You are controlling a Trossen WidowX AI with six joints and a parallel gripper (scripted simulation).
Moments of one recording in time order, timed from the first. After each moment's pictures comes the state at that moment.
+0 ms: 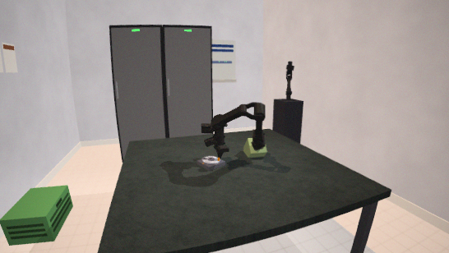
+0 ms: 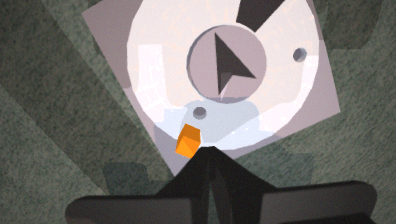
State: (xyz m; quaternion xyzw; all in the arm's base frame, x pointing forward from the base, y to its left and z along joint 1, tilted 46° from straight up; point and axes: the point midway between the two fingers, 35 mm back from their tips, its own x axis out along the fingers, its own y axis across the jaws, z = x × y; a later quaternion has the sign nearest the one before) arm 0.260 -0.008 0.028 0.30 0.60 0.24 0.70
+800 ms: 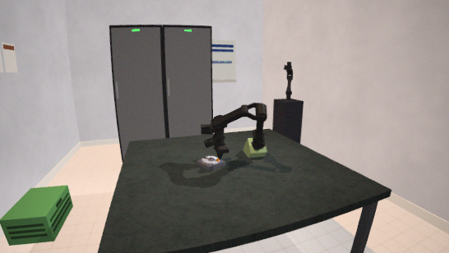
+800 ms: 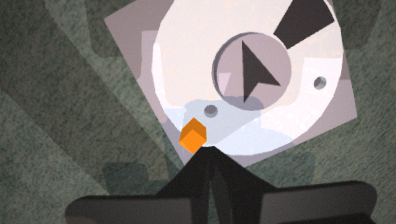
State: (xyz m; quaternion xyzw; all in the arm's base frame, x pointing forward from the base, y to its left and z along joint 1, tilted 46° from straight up) arm 0.265 0.002 0.038 0.30 0.61 0.24 0.70
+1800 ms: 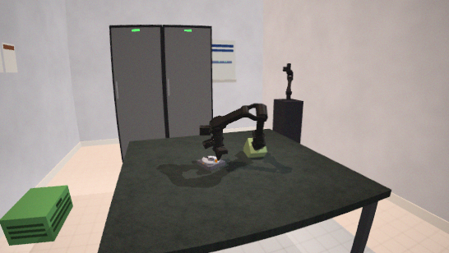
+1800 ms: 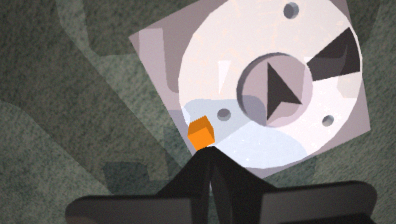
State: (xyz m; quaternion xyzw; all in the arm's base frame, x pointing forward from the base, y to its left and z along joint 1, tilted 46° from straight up) arm 0.276 0.010 0.048 0.30 0.61 0.24 0.70
